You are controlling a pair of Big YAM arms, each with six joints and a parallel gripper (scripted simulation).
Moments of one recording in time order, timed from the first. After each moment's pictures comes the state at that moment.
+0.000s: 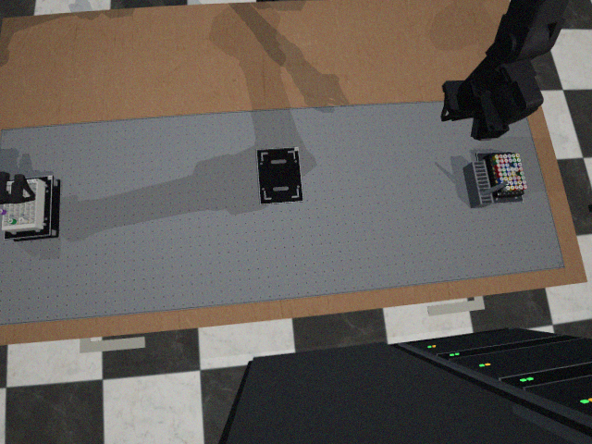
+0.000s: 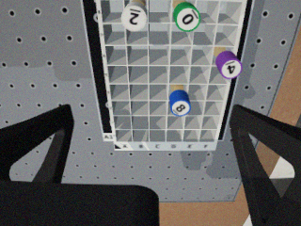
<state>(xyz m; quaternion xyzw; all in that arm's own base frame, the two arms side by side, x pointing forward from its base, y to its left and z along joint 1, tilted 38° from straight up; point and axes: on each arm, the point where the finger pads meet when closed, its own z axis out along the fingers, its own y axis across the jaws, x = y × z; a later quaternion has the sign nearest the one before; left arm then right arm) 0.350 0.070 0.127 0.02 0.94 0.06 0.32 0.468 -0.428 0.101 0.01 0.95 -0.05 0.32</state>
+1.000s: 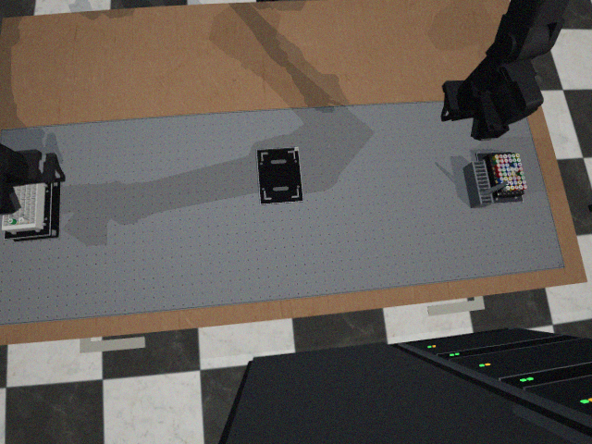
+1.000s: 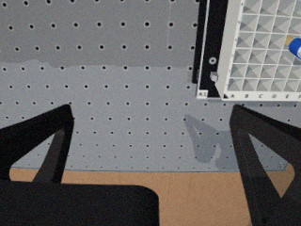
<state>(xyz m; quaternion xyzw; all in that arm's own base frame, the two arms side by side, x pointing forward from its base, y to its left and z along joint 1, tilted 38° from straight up) 0.350 0.070 0.127 0.02 0.94 0.06 0.32 0.429 -0.330 0.106 0.01 0.95 -0.05 0.32</state>
